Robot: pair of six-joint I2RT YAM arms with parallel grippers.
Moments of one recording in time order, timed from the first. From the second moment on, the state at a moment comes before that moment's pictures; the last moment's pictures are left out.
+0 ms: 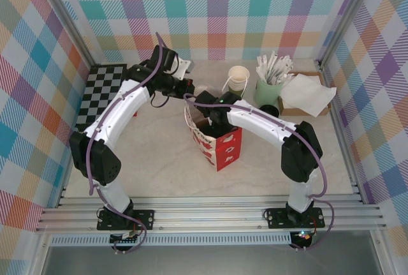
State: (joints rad) left arm -0.43 1.75 1.80 -0.96 0.35 -0.13; right arm 0.84 1.87 1.63 -1.20 0.04 0.44
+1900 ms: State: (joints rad) left arm -0.44 1.75 1.81 -0.98 0.35 -0.13; right arm 0.84 1.80 1.63 -1.20 0.05 0.44
